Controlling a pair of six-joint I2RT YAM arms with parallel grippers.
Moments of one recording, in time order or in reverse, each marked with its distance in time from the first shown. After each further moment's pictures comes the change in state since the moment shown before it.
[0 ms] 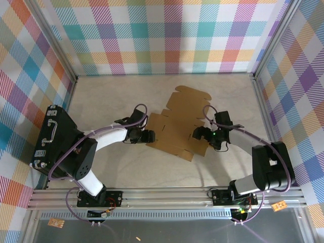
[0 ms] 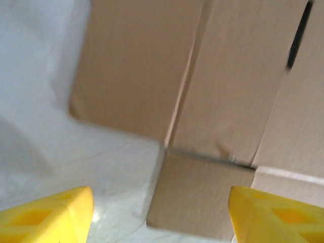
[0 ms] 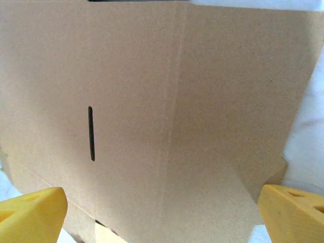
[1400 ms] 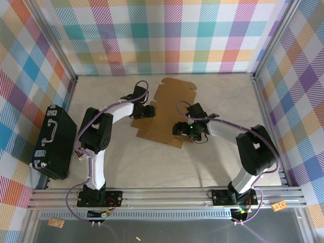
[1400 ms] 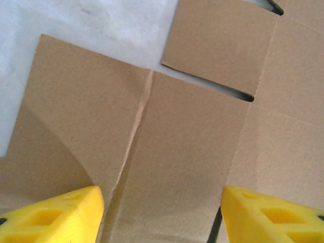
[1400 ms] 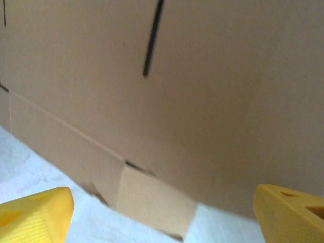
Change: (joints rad) left arm 0.160 0.439 0.546 -0.031 -0.024 0.053; right arm 0.295 0.232 0.306 -0.039 0.146 0.051
